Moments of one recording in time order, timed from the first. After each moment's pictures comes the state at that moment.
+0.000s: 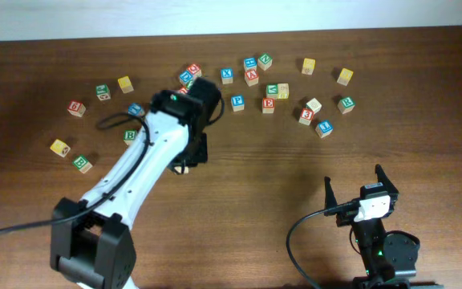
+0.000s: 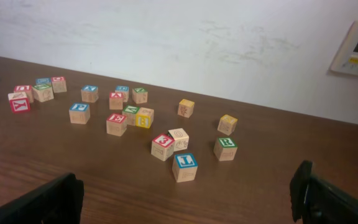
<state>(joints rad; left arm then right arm) -0.46 1.81 1.52 -1.29 -0.21 -0.50 0.00 0.01 0.01 -0.06 -0.13 -0.13</state>
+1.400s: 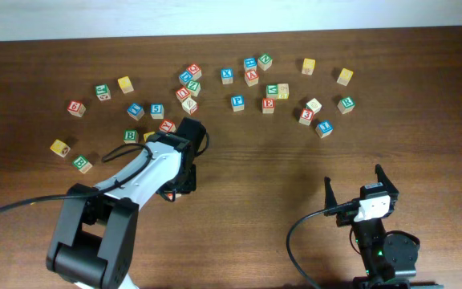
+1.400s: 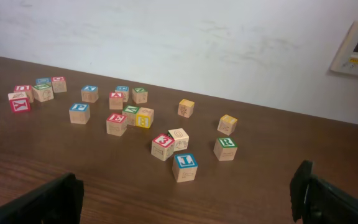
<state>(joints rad) -0.39 1.81 1.09 -0.89 -0.21 -0.40 0.00 0.01 0.01 -0.06 -0.13 -0.13</state>
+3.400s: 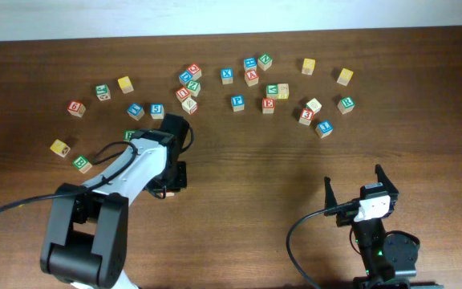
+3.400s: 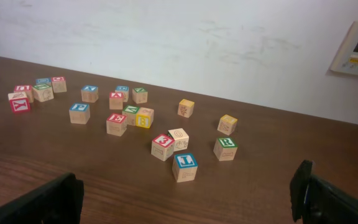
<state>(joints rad) -0.29 1.81 1.09 -0.89 -0.14 -0.35 0.00 0.01 0.01 -0.06 -0.13 -0.13</state>
